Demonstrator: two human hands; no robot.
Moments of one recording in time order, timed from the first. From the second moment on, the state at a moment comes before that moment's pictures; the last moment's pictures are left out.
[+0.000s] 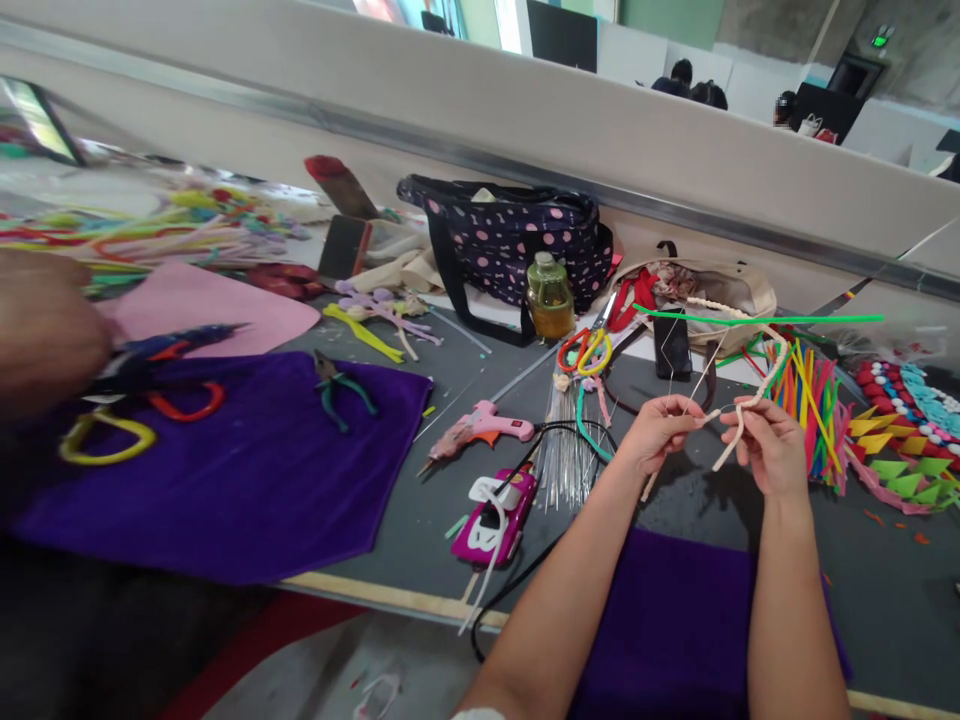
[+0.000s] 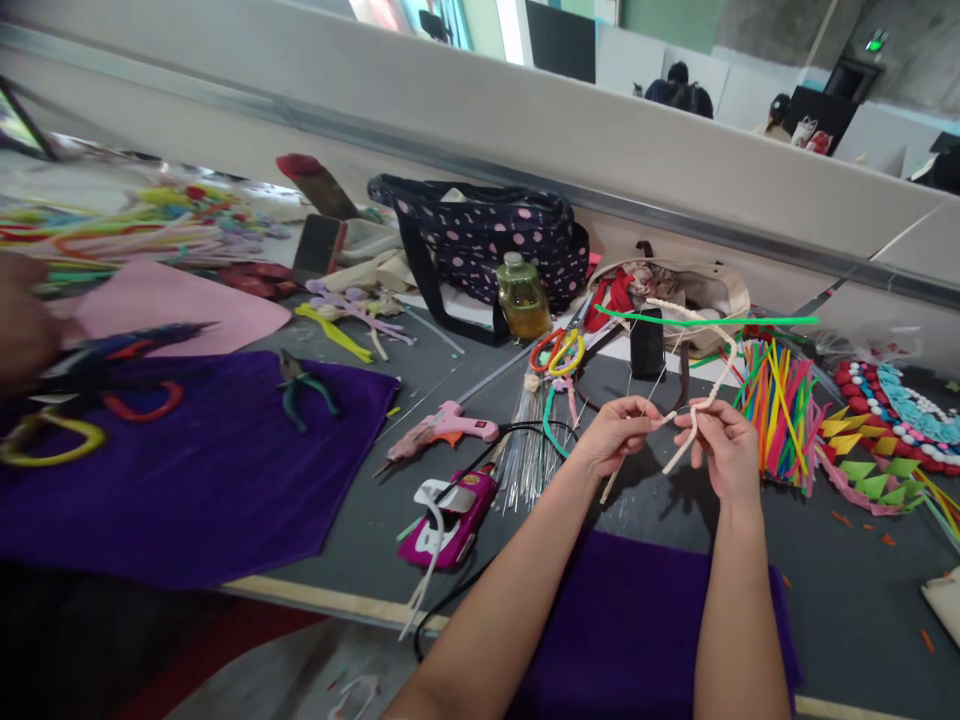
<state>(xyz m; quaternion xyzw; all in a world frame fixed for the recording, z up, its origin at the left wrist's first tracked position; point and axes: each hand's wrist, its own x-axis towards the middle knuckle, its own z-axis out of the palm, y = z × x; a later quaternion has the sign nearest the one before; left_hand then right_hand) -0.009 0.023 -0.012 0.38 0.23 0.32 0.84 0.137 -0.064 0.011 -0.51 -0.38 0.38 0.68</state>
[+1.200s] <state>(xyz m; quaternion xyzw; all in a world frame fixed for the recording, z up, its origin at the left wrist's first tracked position) -0.006 0.017 -0.011 0.39 0.20 0.32 0.84 0.137 -0.059 0.007 -0.45 -0.44 0.29 0.72</state>
